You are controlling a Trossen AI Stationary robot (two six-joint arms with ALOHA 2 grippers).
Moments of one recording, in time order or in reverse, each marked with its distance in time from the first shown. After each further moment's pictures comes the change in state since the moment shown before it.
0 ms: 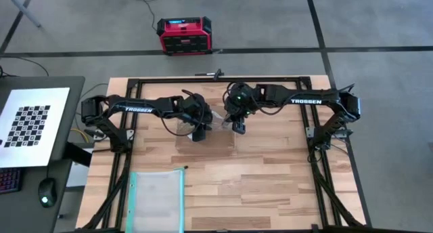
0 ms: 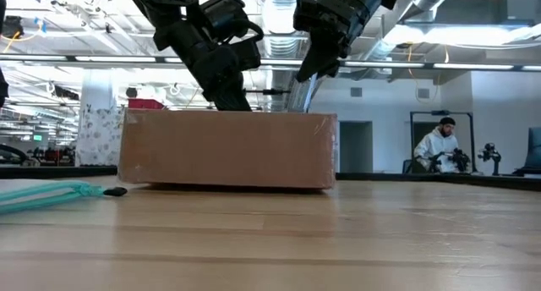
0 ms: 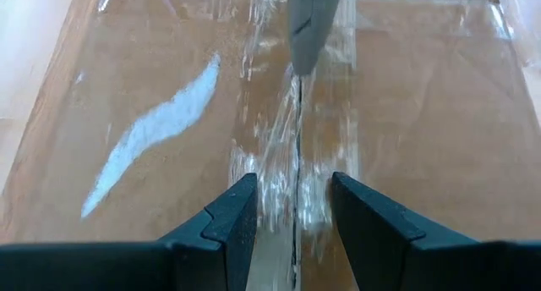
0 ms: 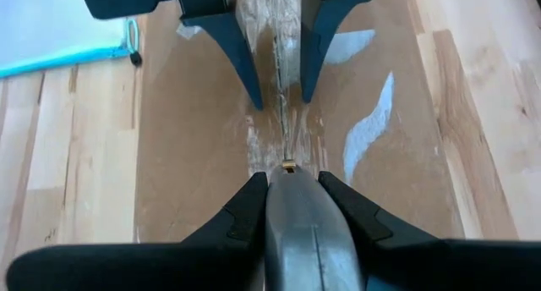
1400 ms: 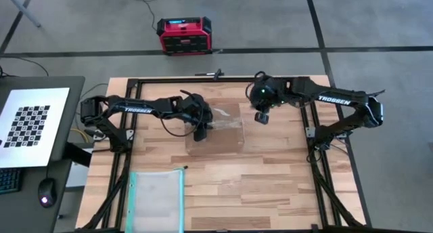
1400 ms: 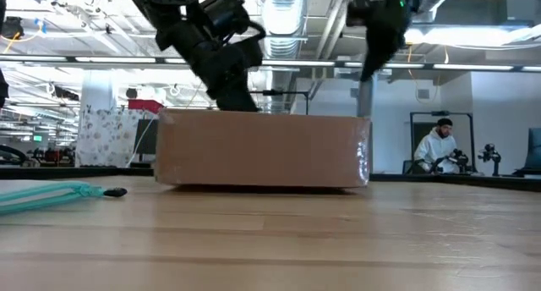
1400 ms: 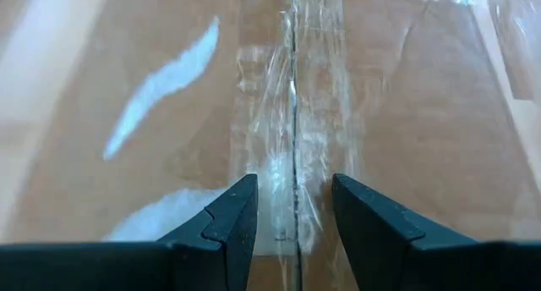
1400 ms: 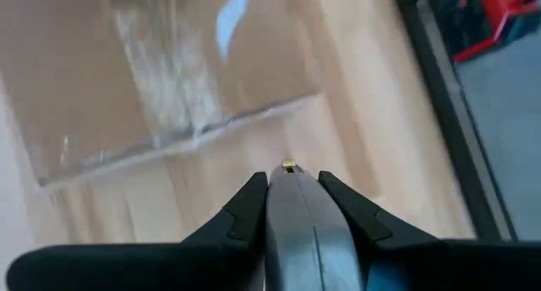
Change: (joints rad) left arm 0.005 -0.006 0.018 0.039 -0.039 -0.056; right arm -0.074 -0.274 -0.124 -0.278 0.290 -0.026
